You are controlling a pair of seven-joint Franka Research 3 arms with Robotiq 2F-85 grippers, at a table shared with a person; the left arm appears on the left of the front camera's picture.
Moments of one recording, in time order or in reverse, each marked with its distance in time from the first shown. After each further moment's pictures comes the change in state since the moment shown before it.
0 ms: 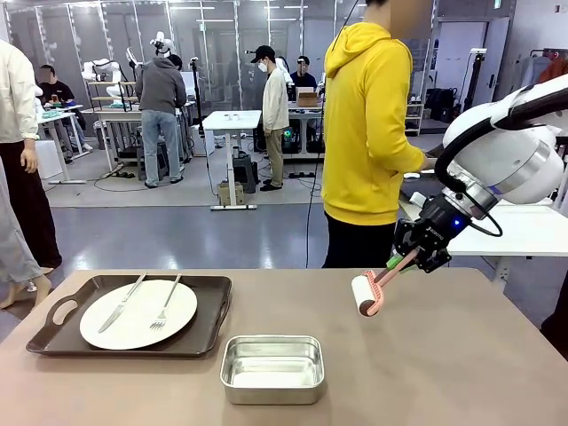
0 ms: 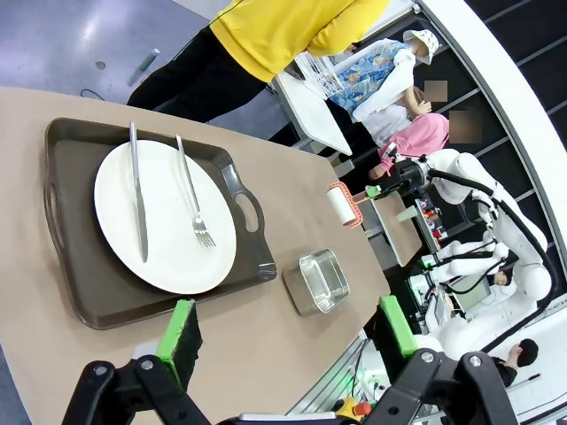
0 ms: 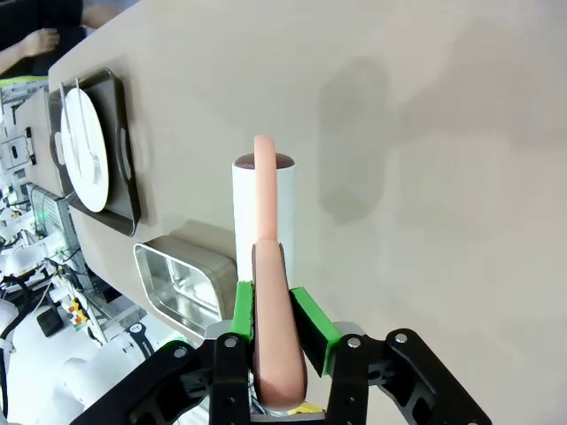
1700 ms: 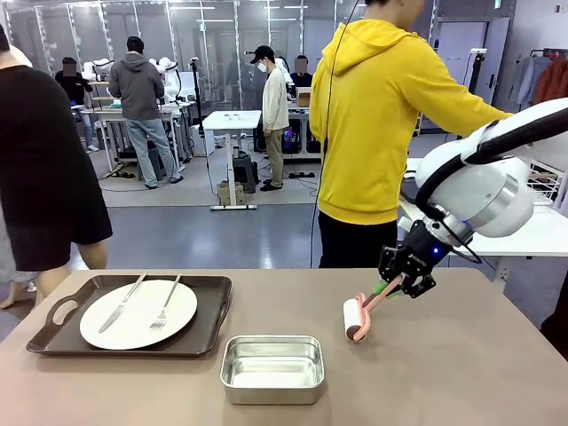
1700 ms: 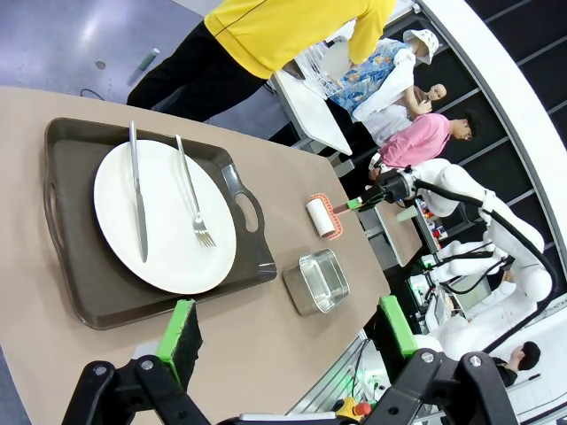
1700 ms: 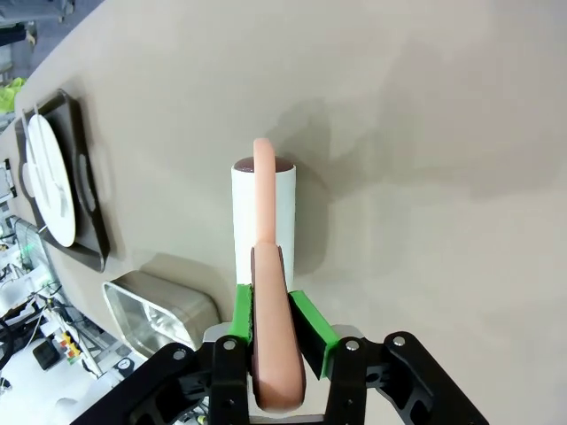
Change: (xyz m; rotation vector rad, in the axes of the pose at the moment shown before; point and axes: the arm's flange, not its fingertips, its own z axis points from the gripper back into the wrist) left arm 0.000 0.000 0.000 0.000 0.000 0.000; right arm -0.015 -0.008 -0.065 -0.062 -0.039 -0.068
